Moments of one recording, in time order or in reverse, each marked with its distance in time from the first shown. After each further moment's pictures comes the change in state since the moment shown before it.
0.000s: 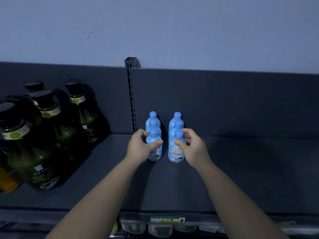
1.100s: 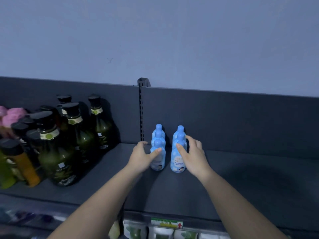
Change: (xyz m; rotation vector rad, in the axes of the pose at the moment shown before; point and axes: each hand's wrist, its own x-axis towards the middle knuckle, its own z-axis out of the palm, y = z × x) left_hand -0.030 0.020 -0.021 0.125 -0.002 -0.089; right_hand -0.008 -0.032 -0.010 -0.318 -0.071 0.073
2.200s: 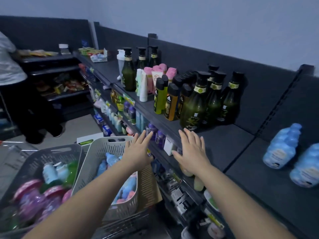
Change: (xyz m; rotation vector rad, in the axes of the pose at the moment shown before) left_hand -0.263 -0.174 -0.223 0.771 0.262 -0.418; right_hand -0.179 -0.159 0.209 -0.432 -0.565 -0.870
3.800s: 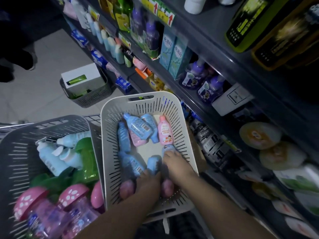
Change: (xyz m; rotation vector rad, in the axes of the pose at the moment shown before) left_hand -0.019 -0.218 0.230 0.096 -0.823 -0.137; right_hand 0.079 -0.151 0.324 0.041 -0.723 0.030
